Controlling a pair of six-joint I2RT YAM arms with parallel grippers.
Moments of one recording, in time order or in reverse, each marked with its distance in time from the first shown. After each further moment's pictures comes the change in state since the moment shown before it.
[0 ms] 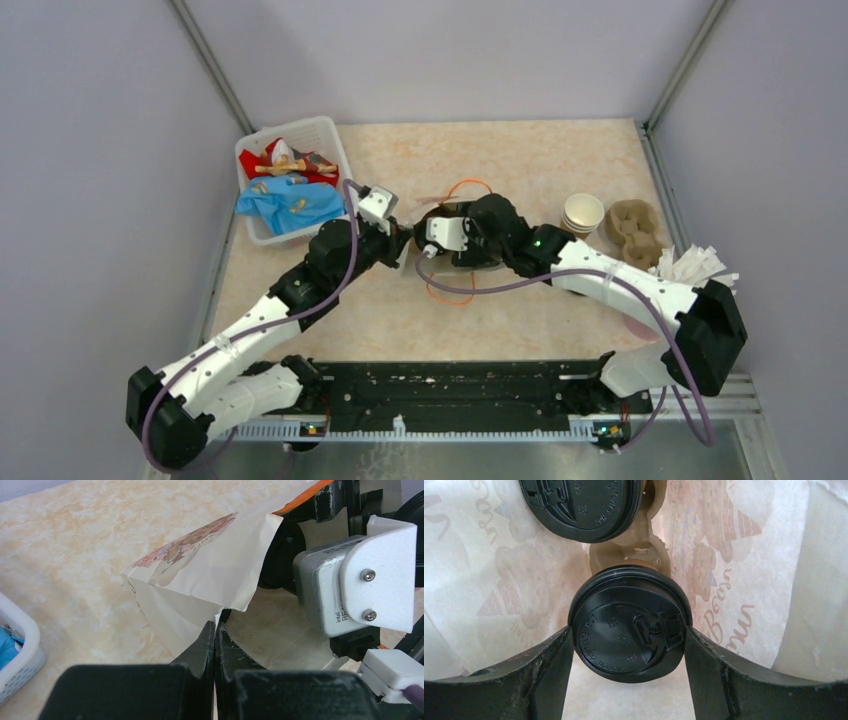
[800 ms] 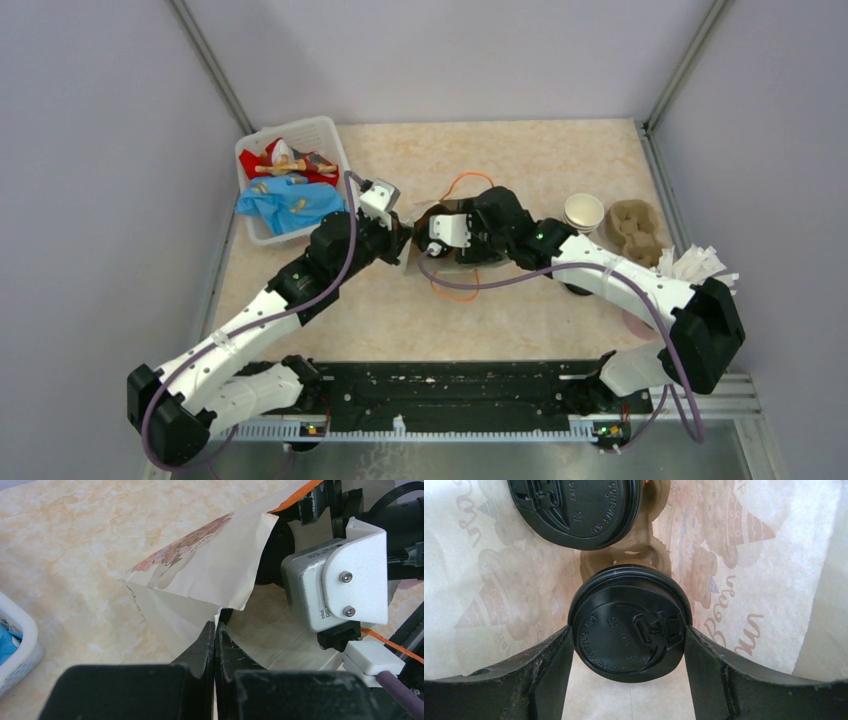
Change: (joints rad) left arm 0.000 0.029 0.079 -0.093 0.003 -0.021; right arm -0.058 0.018 0.008 0.007 -0.103 -0.075
